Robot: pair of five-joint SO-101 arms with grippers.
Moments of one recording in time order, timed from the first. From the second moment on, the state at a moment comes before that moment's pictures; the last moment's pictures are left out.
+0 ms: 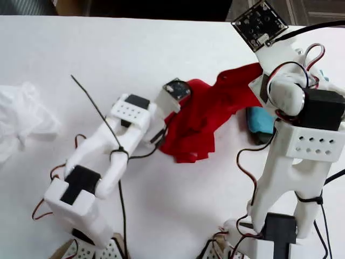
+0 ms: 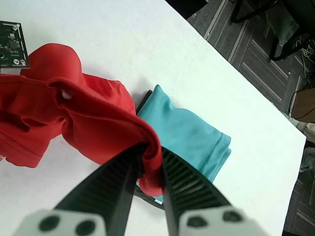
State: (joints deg) left arm 14.9 11.1 15.8 62.3 -20.8; right arm 2.5 -12.7 -31.0 97.4 44.6
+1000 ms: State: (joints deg) left arm 14.6 11.6 15.2 64.1 -20.7; right arm 2.5 -12.7 -26.6 97.1 44.6
